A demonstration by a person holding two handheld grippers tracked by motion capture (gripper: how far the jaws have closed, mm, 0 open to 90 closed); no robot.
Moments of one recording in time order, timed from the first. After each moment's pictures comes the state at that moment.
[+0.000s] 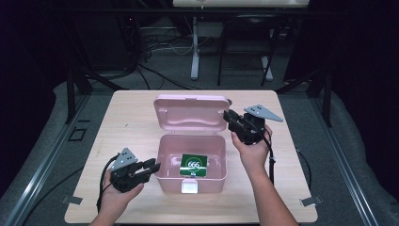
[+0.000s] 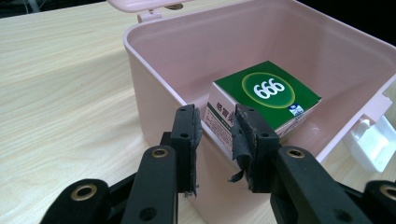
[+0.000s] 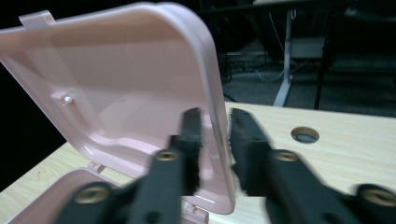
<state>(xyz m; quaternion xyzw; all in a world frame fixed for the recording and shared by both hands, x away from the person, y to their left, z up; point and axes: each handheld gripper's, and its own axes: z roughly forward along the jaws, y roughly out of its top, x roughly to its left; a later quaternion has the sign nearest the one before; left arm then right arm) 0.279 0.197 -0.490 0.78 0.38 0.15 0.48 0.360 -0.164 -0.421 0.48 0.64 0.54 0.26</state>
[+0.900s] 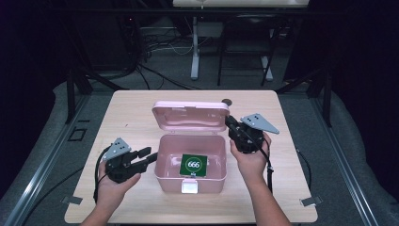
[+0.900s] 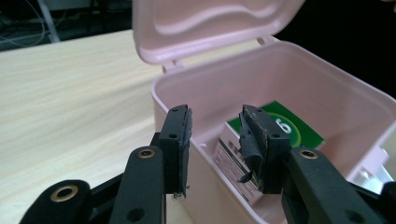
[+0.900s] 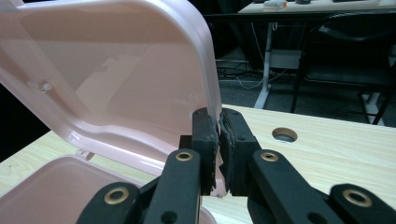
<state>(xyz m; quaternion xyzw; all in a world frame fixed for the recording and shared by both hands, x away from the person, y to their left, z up) 0.296 0.204 -0.461 0.75 0.39 0.17 0.50 0.333 -0.156 -0.427 0.47 0.64 0.53 0.31</state>
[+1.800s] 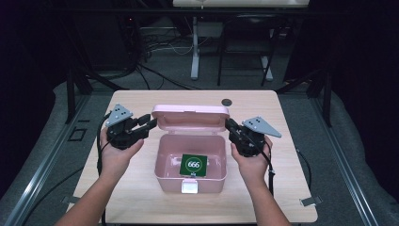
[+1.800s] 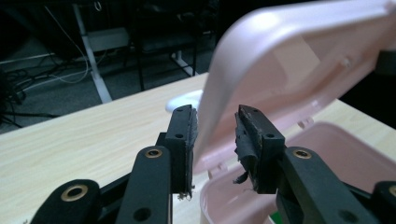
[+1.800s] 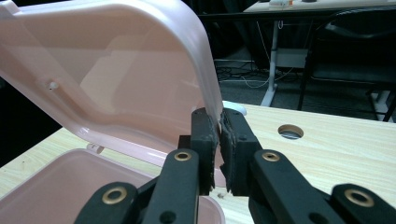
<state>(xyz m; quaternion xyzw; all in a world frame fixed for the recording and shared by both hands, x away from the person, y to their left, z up) 0.346 0.189 -0.399 0.72 0.39 0.24 0.51 0.326 -0.158 -0.429 0.47 0.63 0.54 0.30</state>
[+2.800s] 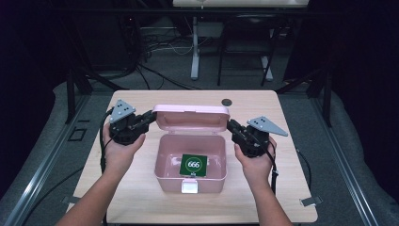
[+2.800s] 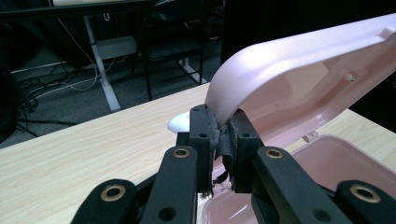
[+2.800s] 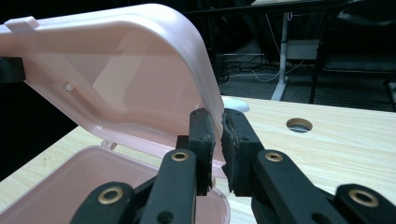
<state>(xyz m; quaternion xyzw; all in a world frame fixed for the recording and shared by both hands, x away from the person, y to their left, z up) 0.347 0.180 -0.392 0.72 0.39 0.27 0.51 0.322 -0.168 -0.423 0.47 0.64 0.55 0.27</state>
